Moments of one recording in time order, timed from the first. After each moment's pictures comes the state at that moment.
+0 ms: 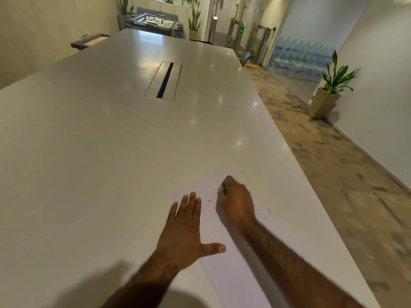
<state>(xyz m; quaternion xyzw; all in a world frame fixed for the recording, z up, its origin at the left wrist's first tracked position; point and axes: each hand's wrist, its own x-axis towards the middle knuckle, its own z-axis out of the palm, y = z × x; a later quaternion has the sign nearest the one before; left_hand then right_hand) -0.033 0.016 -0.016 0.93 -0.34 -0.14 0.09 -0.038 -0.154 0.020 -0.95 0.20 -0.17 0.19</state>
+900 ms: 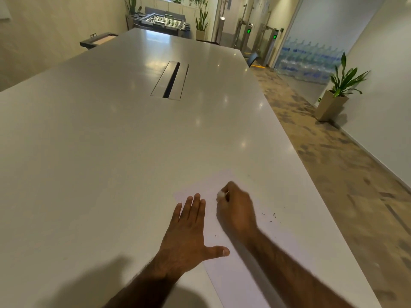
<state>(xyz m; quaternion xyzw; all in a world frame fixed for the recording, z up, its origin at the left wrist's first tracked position) -0.031 0.015 -0.025 0.93 -0.33 -0.12 0.10 -0.042 -0.145 0.004 -0.93 0.20 -0.19 0.25</state>
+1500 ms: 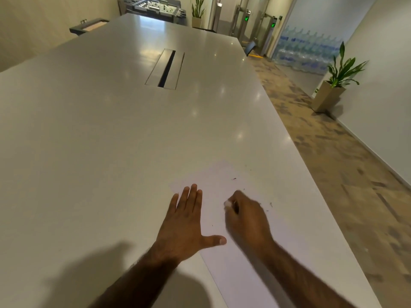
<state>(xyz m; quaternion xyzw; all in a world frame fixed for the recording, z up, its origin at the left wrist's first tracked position) -0.029 0.016 -0.025 0.93 -0.34 -0.13 0.10 -0.098 -0.162 0.000 -0.95 0.16 -0.14 0.22</state>
